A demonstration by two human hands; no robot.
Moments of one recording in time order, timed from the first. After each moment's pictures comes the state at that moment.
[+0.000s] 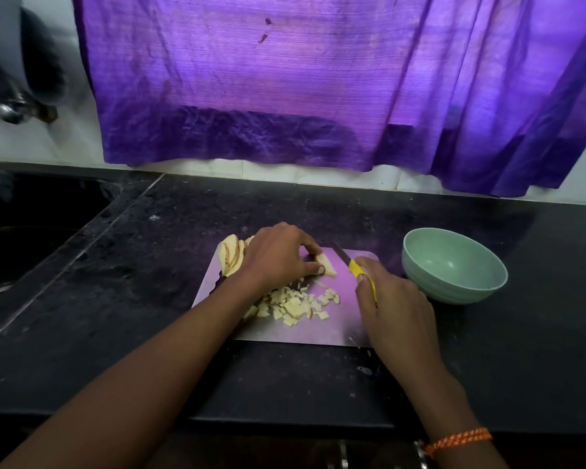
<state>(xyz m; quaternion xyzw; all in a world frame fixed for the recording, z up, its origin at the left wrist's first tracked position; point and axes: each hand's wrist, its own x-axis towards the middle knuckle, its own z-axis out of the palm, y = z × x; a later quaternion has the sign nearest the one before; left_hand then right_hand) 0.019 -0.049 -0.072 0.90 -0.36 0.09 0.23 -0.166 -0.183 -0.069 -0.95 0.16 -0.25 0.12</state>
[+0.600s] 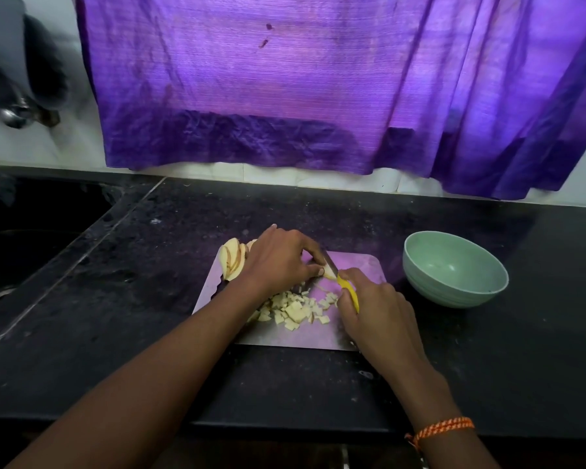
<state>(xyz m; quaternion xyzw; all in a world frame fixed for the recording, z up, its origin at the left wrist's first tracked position) 0.016 -0.050 -0.071 0.88 -0.37 0.11 0.26 -0.157 -0.168 -0.064 -0.97 0.16 -0.16 0.12</state>
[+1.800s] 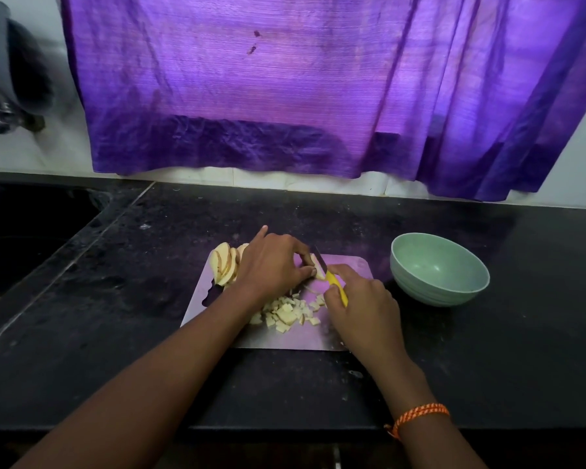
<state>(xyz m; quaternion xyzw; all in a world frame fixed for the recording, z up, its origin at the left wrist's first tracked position) 0.010 -0.054 -0.072 0.89 -0.36 0.12 0.25 -0.149 -0.166 -0.065 -0.95 0.18 -0.21 0.17</state>
